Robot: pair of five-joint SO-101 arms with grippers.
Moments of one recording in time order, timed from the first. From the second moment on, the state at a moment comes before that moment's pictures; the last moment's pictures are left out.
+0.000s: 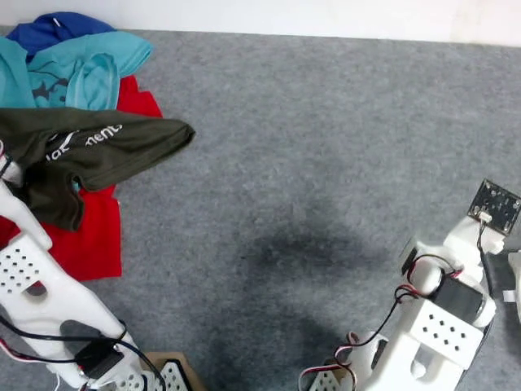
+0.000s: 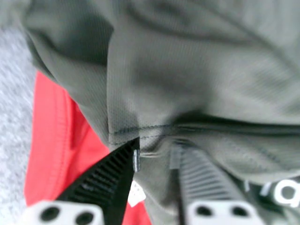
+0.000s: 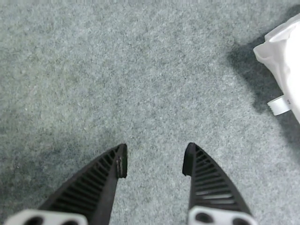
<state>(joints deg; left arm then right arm) -47.8 47.8 -50.2 86.5 16.4 26.1 -63.5 59.0 66.4 0.5</state>
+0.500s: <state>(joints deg) -45.6 47.8 -64.0 95.8 16.4 26.0 -69.5 63.1 66.4 0.5</state>
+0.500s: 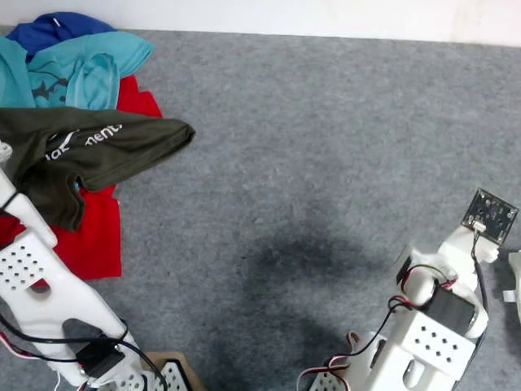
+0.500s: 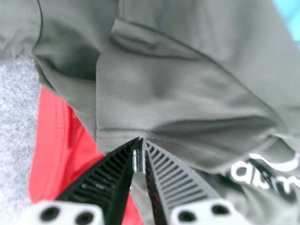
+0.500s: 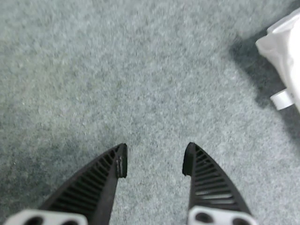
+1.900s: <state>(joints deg) -53.3 47.8 -47.9 96.0 15.3 22.9 -70.2 63.1 65.5 0.5</state>
